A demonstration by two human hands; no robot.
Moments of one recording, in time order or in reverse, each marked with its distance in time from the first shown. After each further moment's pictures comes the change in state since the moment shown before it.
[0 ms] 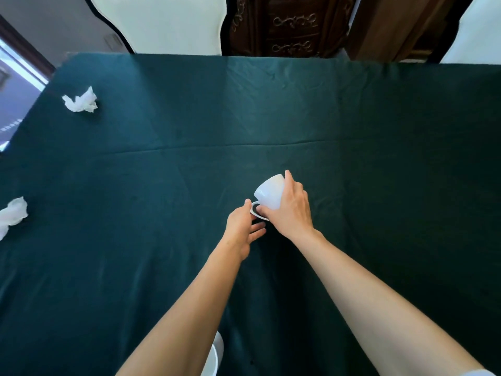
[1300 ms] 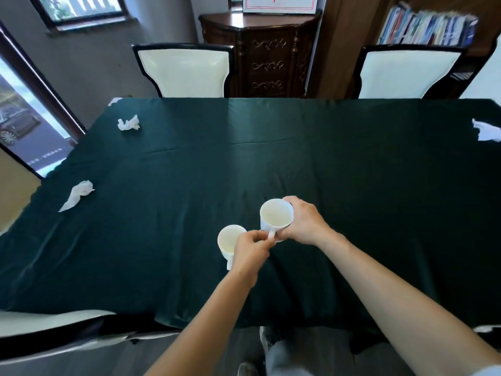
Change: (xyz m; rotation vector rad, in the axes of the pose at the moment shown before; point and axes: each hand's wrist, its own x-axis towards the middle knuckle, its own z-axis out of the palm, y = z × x) left_hand -0.238 -0.175 -0.133 0.314 -0.169 0.418; right_hand -0.307 -0.001 -0.042 -0.006 -0.015 -0.121
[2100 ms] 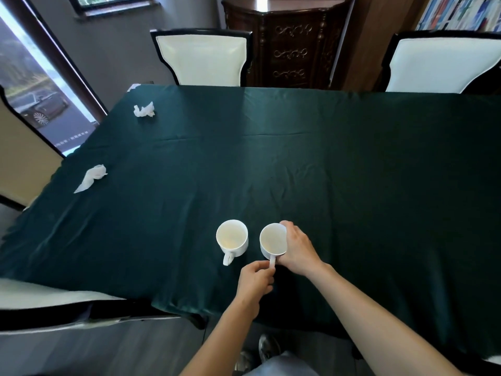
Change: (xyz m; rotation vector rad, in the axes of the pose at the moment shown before) left_hand -0.014 -0.069 0.025 -0.127 0.062 -0.248; right_hand -0.008 0.052 0.066 -0.020 -0.112 -0.048
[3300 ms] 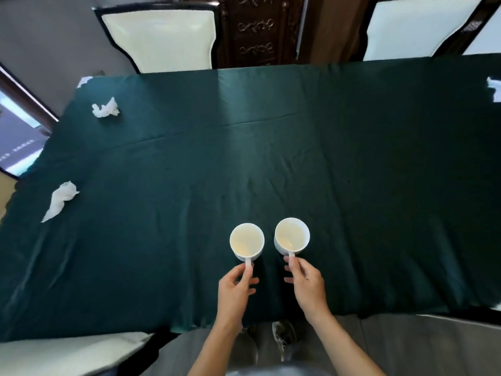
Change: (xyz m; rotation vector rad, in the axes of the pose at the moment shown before) left_hand 0.030 -0.003 -0.105 0.031 0.053 0.178; right_hand -0.049 -0.023 0.107 0.823 0.439 0.428
